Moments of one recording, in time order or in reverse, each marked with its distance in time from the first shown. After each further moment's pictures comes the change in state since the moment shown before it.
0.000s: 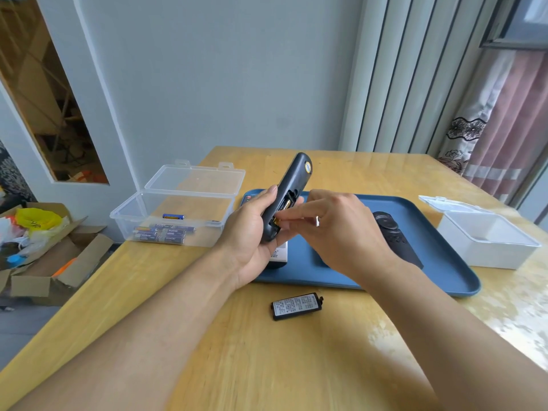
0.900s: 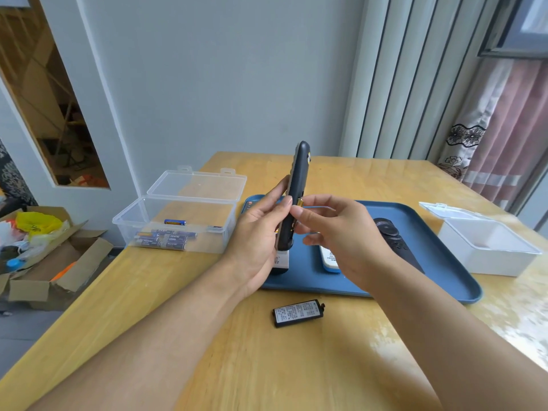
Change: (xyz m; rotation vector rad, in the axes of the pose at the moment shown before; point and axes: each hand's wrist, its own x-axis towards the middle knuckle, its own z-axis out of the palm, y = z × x) left_hand 0.009 -0.013 0.000 0.173 -0.137 0.251; right_hand 0.005 -0.002 0.002 0.987 0.013 0.480
